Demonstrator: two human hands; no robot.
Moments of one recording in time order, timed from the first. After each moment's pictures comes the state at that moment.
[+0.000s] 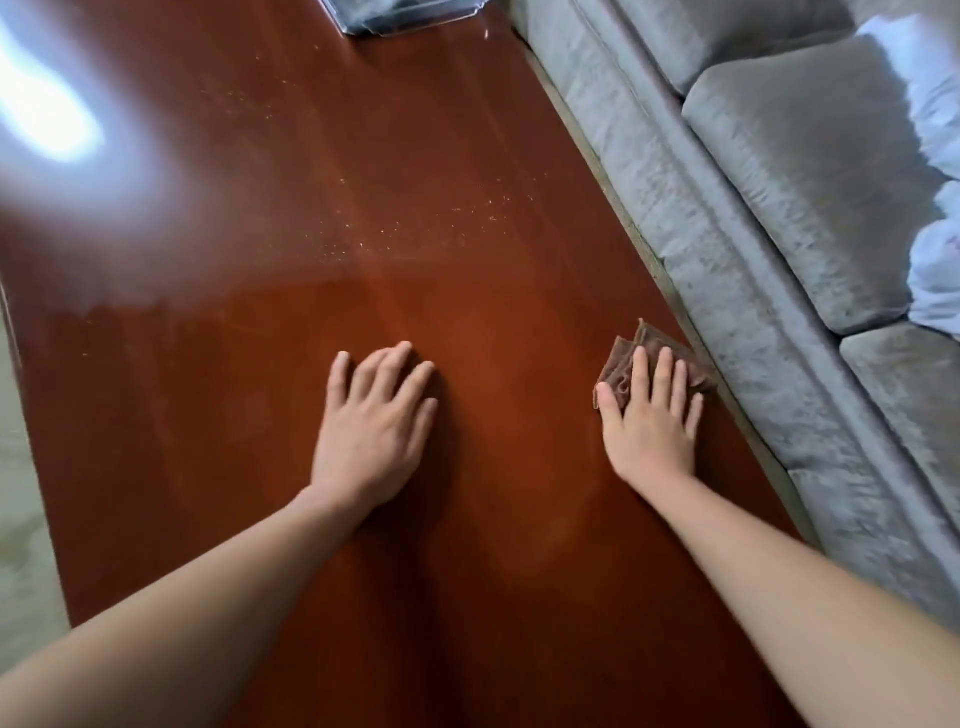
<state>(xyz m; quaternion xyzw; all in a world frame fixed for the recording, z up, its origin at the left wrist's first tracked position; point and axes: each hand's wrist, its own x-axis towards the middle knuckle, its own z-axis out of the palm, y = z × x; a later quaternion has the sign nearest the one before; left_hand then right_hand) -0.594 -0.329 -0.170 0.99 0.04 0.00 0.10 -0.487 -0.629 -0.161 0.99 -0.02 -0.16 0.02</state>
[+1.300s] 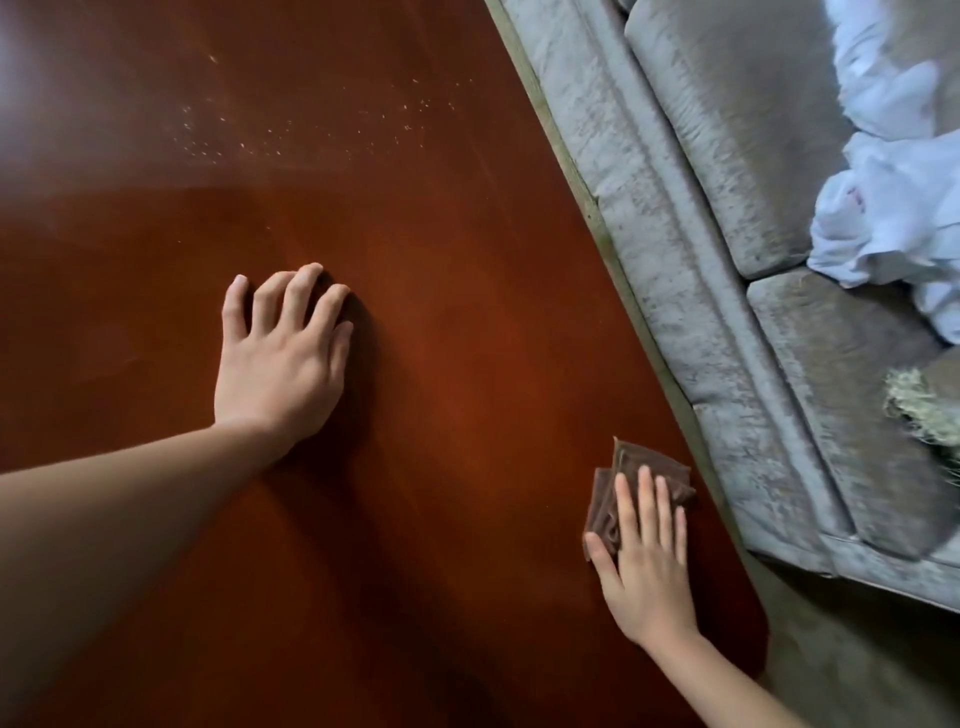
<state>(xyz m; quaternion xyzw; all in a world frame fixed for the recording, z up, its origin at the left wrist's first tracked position) -0.583 -0.348 -0.172 0.99 0.09 0.00 0.13 -0.674 -0.782 -0.144 0.97 0.06 -0.22 0.08</state>
